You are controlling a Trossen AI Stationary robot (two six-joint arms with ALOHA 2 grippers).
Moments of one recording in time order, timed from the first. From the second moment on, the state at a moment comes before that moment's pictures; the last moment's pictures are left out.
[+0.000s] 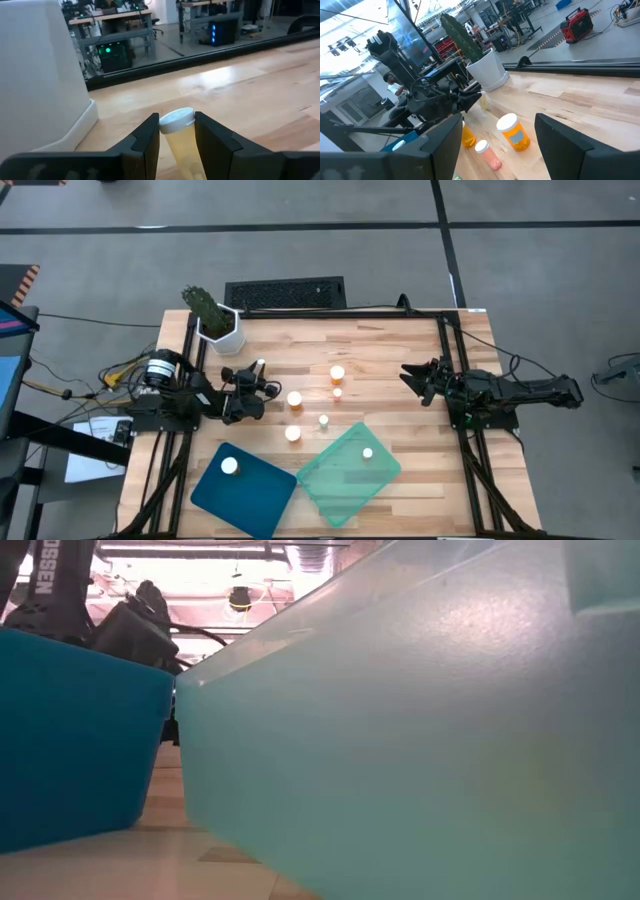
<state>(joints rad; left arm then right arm) -0.09 1.84 0.24 0.95 -1.27 -0.56 0.04 0.07 0.02 0.04 0.45 0.57</state>
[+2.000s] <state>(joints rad) 0.47 1.46 0.81 -0.28 -0.20 -0.27 0.04 0.07 0.02 0.06 0.46 0.57</state>
